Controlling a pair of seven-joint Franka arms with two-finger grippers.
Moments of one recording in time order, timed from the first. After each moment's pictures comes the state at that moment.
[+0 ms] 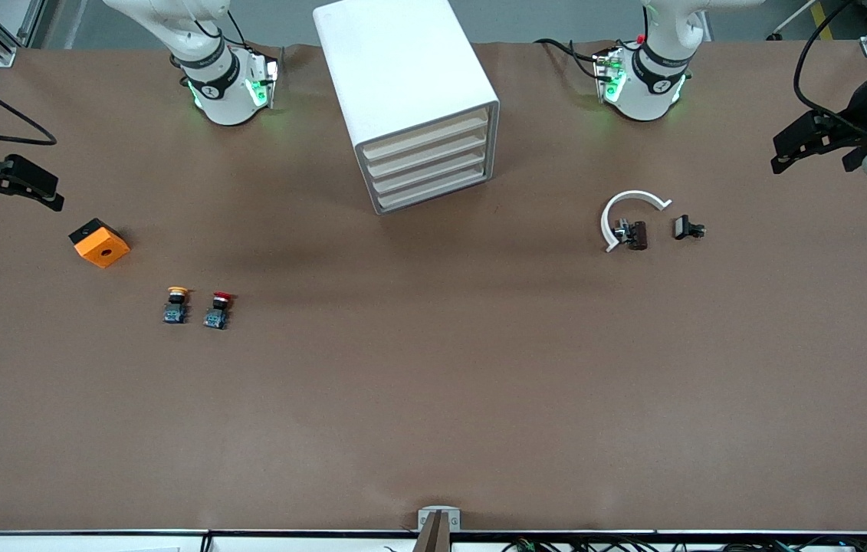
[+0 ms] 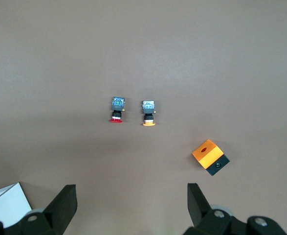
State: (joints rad) left arm -0.02 -0.11 -0.04 -1.63 0.00 1.50 -0.08; right arm -0.15 0.00 0.13 -1.56 -0.02 1.52 -0.01
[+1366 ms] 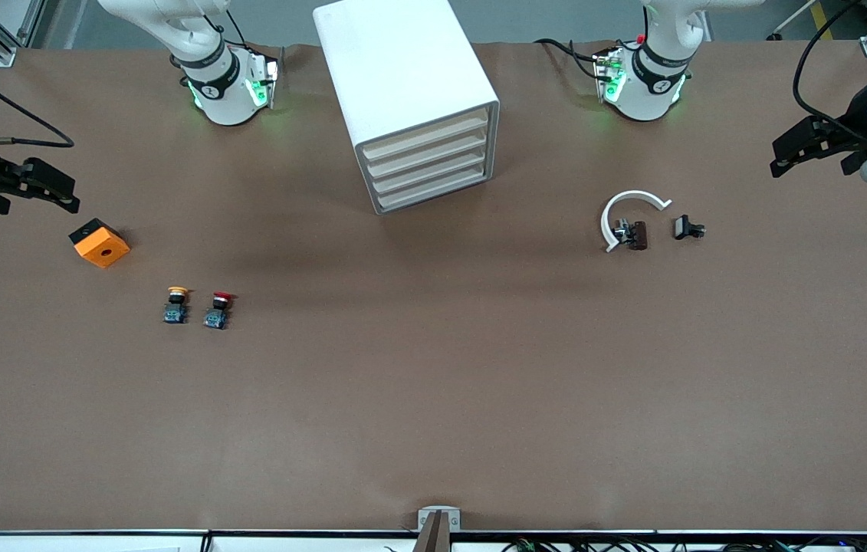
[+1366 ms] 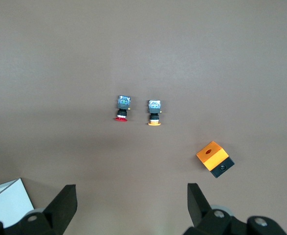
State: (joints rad) left arm -0.03 -0.10 -0.04 -1.63 0.00 1.50 -0.08; right arm 0.03 0.01 -0.02 -1.56 -0.02 1.52 -0.01
